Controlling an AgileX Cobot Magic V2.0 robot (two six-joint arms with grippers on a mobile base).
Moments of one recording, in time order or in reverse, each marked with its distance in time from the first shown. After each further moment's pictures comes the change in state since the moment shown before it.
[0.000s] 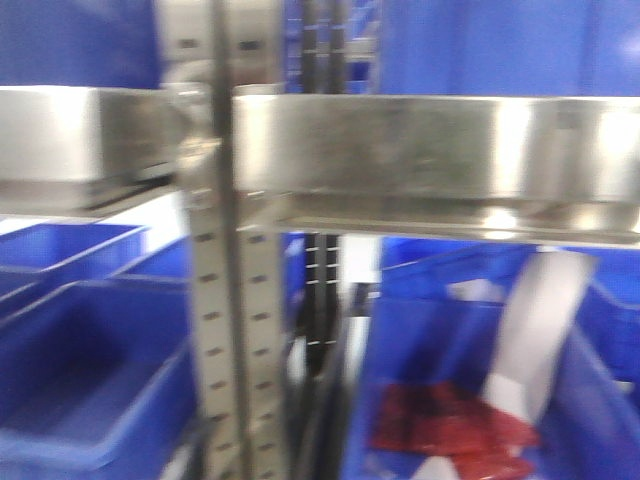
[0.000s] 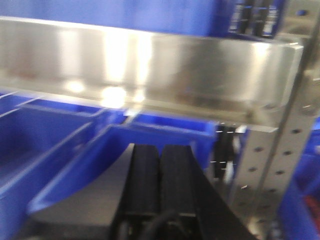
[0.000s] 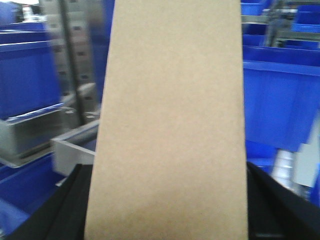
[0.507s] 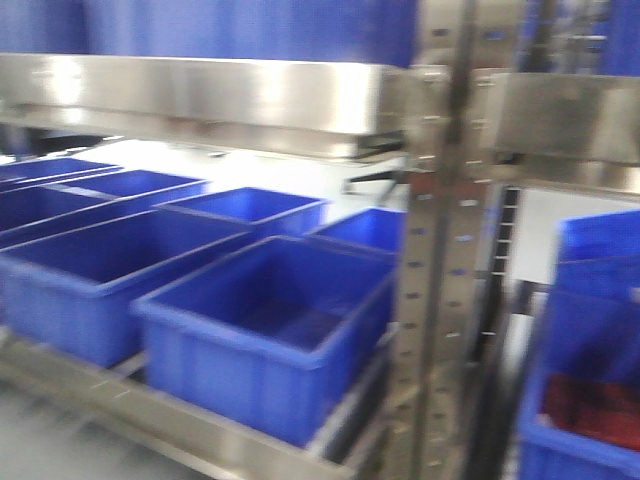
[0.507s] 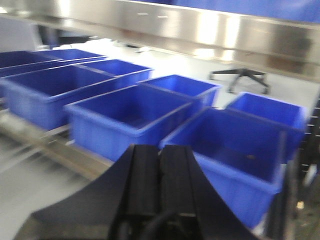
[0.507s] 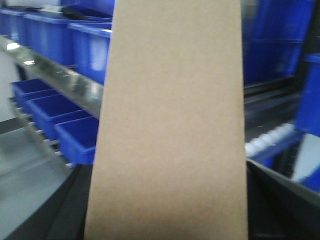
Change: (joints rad) left arm 0.000 0.000 0.000 0.000 0.000 0.000; right arm 0.000 0.000 0.000 0.000 0.000 0.000
